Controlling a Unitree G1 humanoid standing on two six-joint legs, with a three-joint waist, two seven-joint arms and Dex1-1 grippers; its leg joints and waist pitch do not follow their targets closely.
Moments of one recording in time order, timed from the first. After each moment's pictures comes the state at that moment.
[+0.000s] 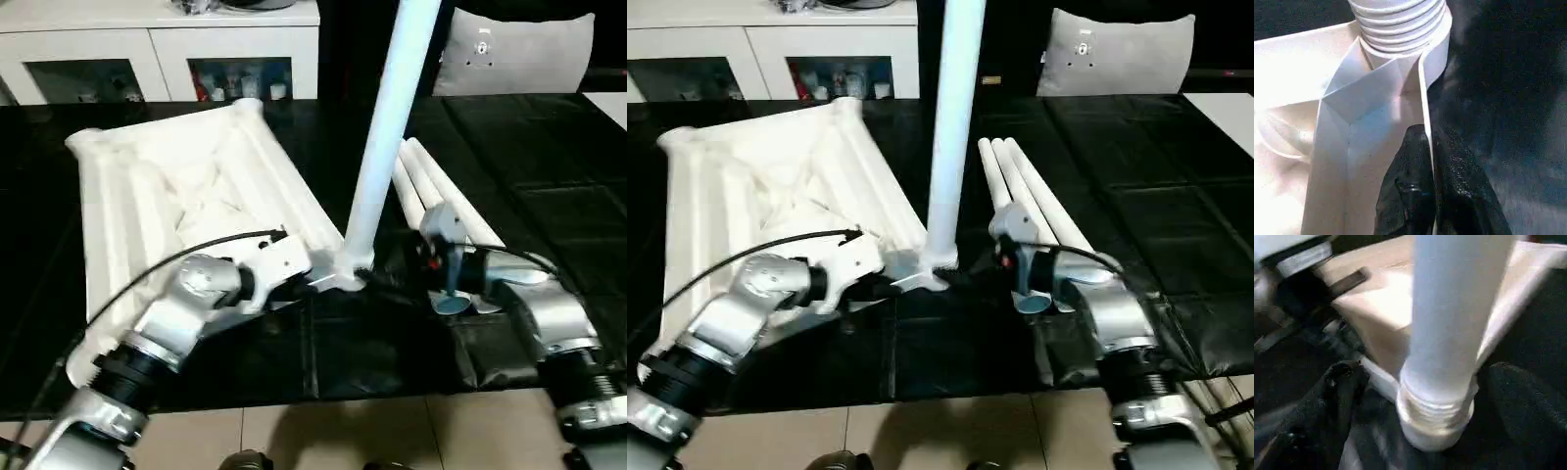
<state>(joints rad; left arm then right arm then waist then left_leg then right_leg) -0.50 0.42 -0.37 0.28 0.09 0.25 -0.99 -0.48 -0.44 0.15 0.40 0.22 0.10 1.11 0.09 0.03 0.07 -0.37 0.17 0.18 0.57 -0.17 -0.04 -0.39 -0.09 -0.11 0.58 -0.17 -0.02</state>
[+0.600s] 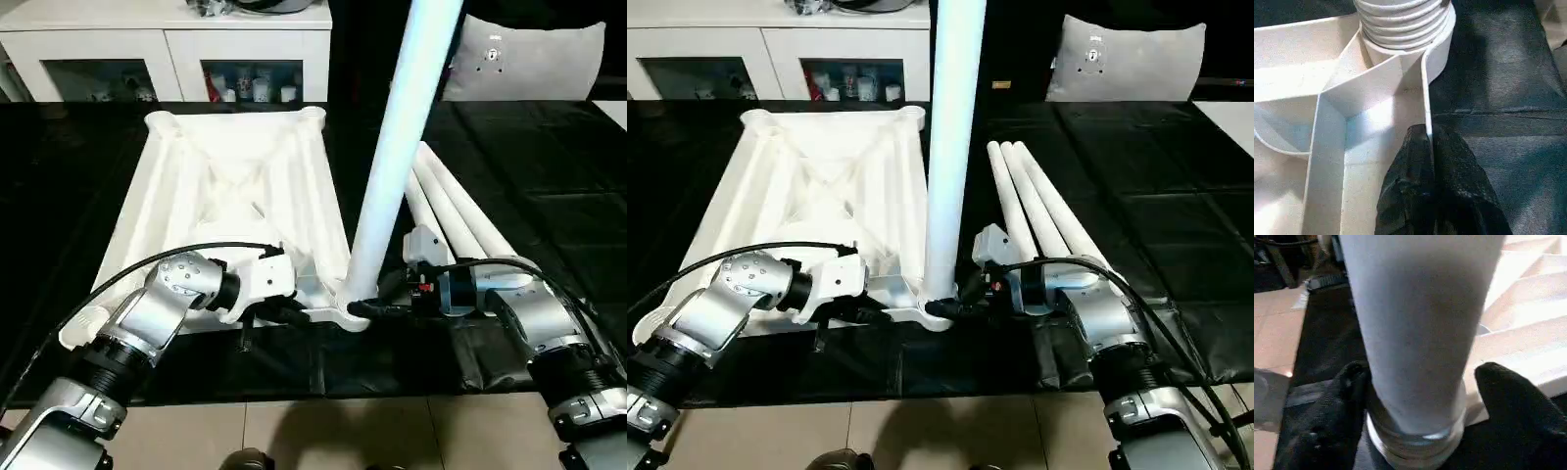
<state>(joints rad) -0.52 0.49 -0.42 0.35 0.05 0.08 -1.23 -0.50 -0.42 0.22 0.49 0.19 0.04 1.28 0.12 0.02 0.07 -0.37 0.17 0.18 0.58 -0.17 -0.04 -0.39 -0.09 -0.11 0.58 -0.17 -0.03</state>
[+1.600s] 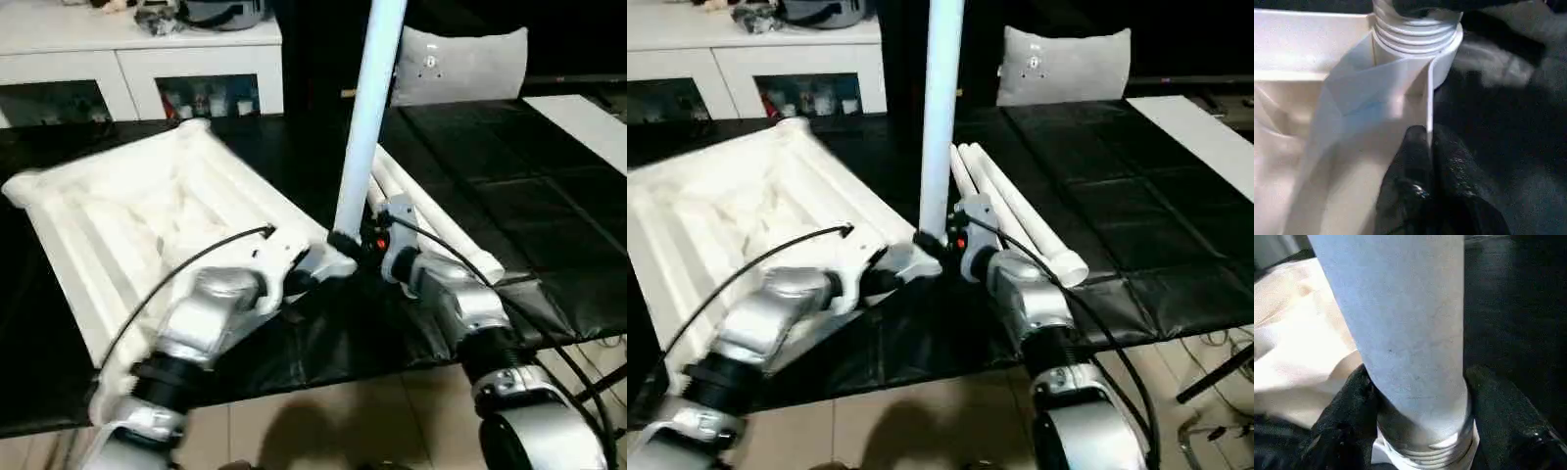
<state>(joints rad) -0.48 0.13 -0.19 0.28 0.06 0.63 -0.64 -0.64 -0.09 0.03 0.72 0.19 0.22 0.54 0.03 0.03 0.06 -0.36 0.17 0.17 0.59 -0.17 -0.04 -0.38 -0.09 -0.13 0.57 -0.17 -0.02</state>
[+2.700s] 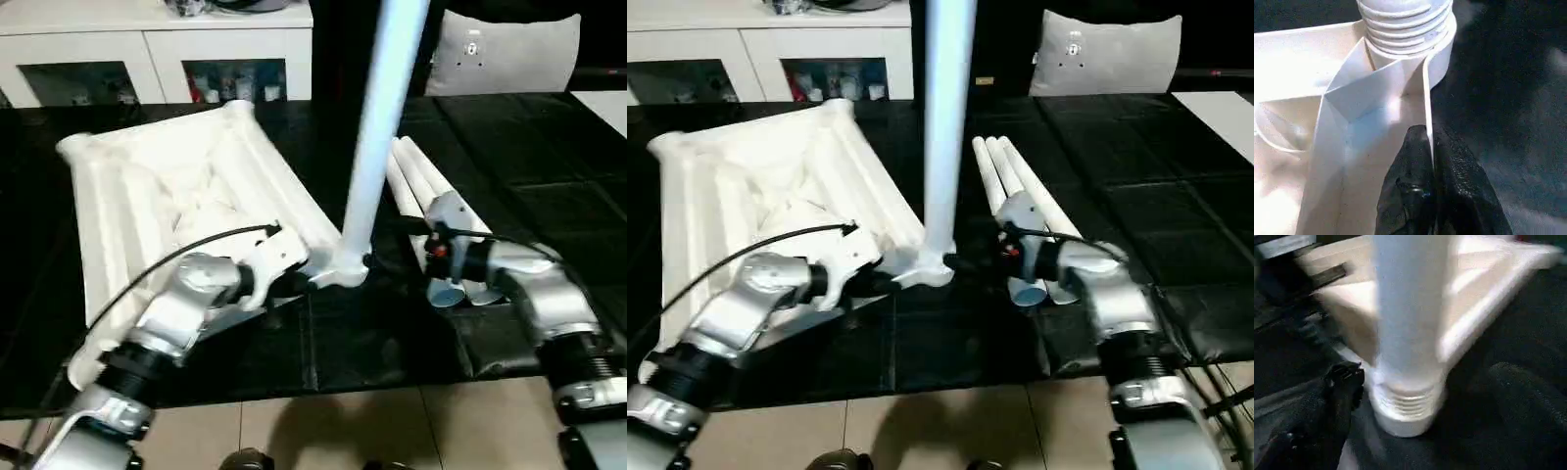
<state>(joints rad) -0.50 0.39 -0.33 0.32 0.06 0.29 -0.99 -0.55 -0.44 0.12 0.51 0.19 0.08 1.14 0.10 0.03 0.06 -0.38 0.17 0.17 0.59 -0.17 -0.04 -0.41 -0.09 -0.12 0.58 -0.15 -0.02</state>
